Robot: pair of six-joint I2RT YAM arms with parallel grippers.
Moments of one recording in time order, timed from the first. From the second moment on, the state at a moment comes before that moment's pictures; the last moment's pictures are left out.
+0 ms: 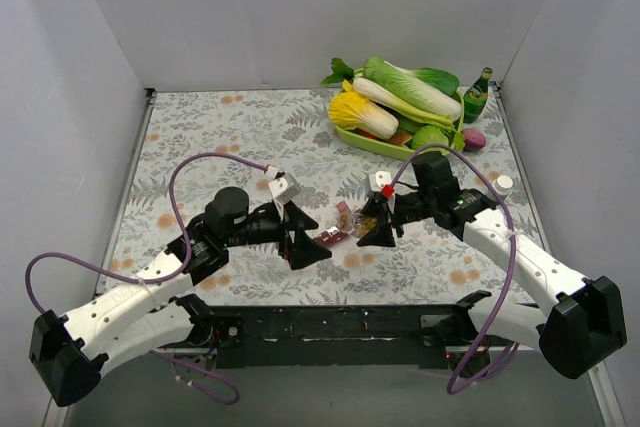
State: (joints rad) left arm -0.78 0.87 0.68 -0.04 0.54 -0.46; right arm 0.54 1.11 0.81 -0.42 -1.02 -0.59
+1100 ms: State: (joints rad) left arm -0.87 1.14 0.85 0.00 0.58 0.16; right arm 0.54 1.13 0.81 -0.46 -1.09 -0.64
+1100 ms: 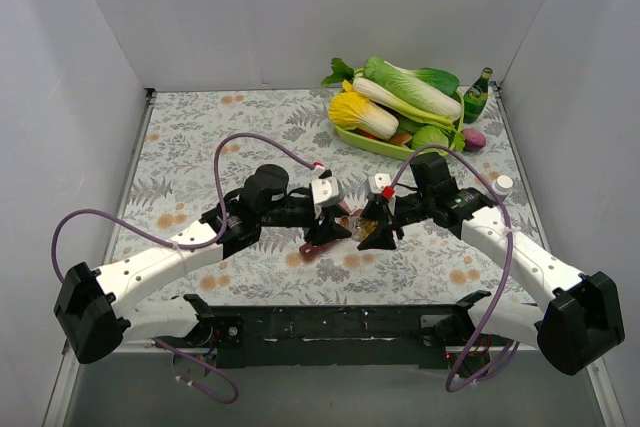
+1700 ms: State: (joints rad) left arm -0.81 1.22 0.94 -0.22 0.36 -1.16; right arm 0.54 1.13 0.80 -0.41 -0.99 -0.58
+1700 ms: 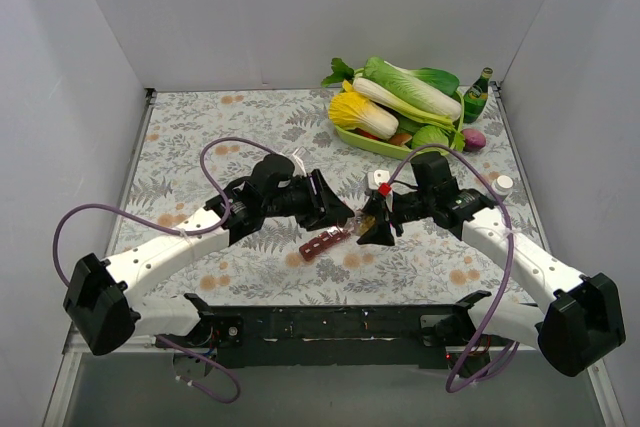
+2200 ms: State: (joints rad) left arm -0.78 1.18 0.90 -0.13 0.49 -1.23; right arm 0.54 1.13 0.80 -0.41 -0.96 -0.58
